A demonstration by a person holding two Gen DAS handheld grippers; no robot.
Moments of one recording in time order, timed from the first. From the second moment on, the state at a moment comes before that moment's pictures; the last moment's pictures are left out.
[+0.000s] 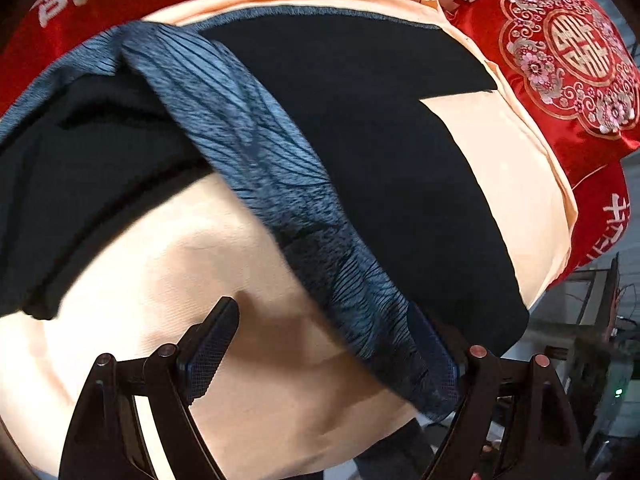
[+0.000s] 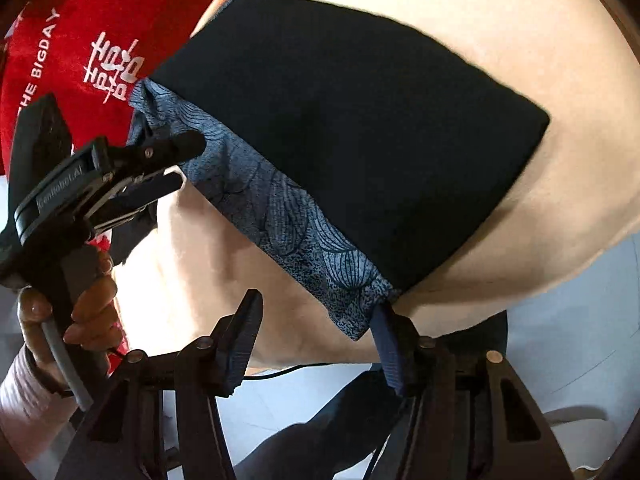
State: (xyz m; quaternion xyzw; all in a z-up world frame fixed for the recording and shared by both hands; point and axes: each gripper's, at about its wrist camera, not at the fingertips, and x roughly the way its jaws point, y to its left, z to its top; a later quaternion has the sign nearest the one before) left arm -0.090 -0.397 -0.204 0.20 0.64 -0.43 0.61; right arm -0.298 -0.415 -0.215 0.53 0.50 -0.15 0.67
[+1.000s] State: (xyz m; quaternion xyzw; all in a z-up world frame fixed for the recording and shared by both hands) left arm 0.023 -0.496 -0.143 0.18 0.59 -0.30 0.73; right arm -0.082 -0.776 -0.154 0.39 0.56 -0.10 0.72
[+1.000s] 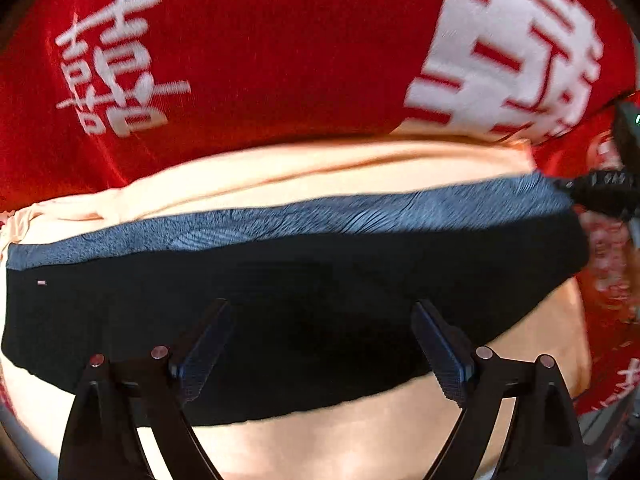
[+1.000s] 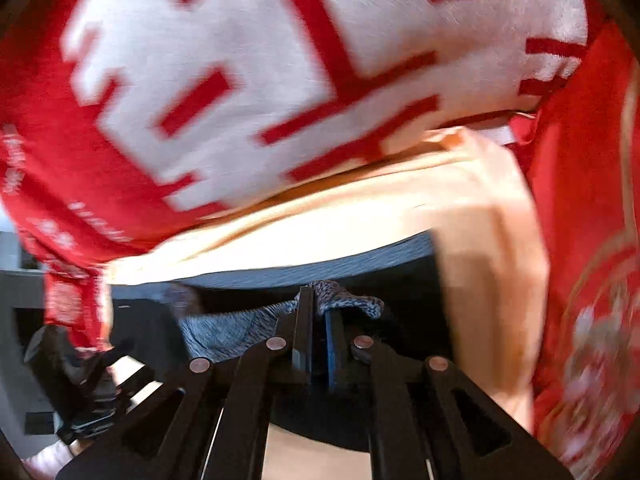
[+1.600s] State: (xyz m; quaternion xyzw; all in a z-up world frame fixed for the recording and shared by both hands) left arm 0.034 -0.534 -0.199 0.23 0.61 -0.24 0.71; right arm -0.114 -0.788 -0.160 0.34 0.58 -0.17 0.72
